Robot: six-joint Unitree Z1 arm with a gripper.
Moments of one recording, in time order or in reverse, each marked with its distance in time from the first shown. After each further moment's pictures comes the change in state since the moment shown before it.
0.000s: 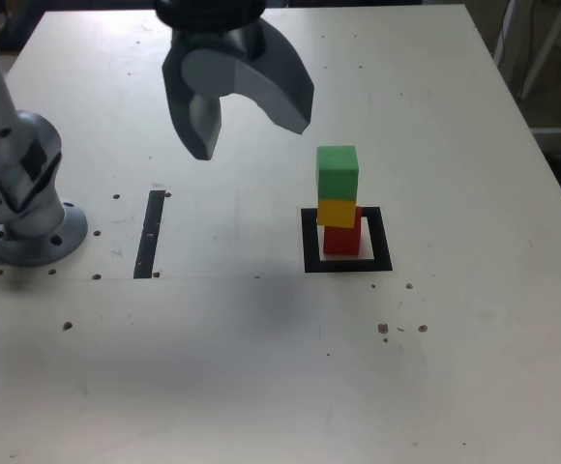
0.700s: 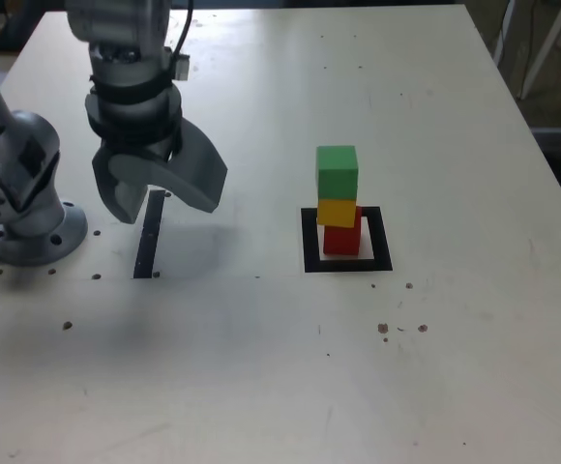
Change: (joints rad) arm 0.057 -0.080 0.611 -0.384 0.076 0.051
